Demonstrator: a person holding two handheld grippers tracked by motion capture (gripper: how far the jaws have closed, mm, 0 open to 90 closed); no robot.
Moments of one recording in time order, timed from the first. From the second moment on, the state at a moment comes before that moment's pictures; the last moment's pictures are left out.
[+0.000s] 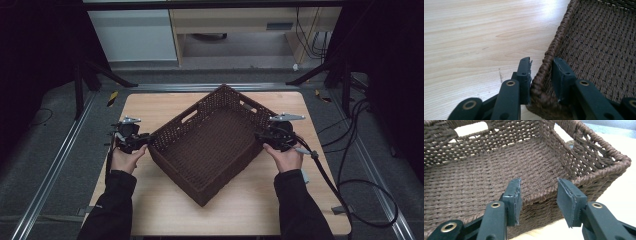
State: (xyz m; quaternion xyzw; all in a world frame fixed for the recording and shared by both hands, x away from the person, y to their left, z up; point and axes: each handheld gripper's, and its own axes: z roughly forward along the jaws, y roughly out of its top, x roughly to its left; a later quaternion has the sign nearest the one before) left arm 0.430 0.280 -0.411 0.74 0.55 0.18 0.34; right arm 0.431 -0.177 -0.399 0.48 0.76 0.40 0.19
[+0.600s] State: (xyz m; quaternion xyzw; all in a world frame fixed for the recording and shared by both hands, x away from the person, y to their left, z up) left arm 0.432 0.285 -0.391 0.73 0.55 0.21 0.36; right arm 0.429 -0.187 -0.402 0.50 0.74 0.39 0.21
